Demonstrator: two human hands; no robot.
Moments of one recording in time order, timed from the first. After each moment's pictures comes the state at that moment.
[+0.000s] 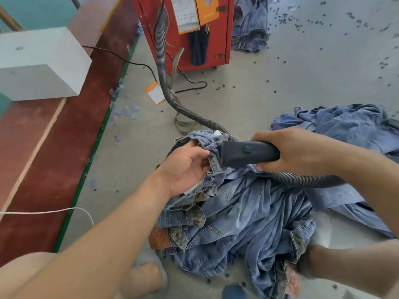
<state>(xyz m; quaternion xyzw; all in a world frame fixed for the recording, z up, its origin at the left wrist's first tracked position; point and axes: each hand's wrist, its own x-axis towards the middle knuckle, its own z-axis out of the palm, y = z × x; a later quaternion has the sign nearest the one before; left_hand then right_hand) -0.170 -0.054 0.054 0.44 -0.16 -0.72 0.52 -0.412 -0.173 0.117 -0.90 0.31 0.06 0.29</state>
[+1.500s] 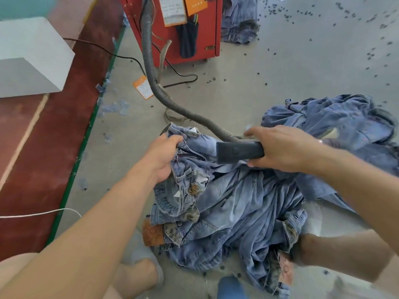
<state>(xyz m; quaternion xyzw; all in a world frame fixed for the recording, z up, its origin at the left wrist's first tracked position) -0.141 -0.076 0.029 0.70 -0.13 -0.54 0.45 -0.406 -0.167 0.092 -0.90 0.40 0.10 0.13</state>
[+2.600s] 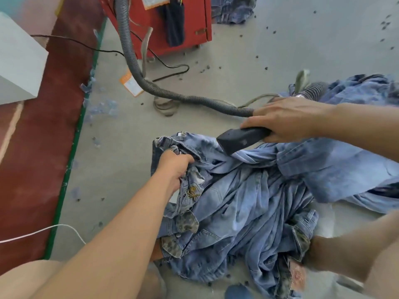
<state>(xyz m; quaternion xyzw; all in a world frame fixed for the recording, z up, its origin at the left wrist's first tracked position) -0.167 -0.109 -0.038 0.80 -0.09 -0.49 0.33 -0.417 -0.276 0.033 -0.98 0.14 0.11 0.04</state>
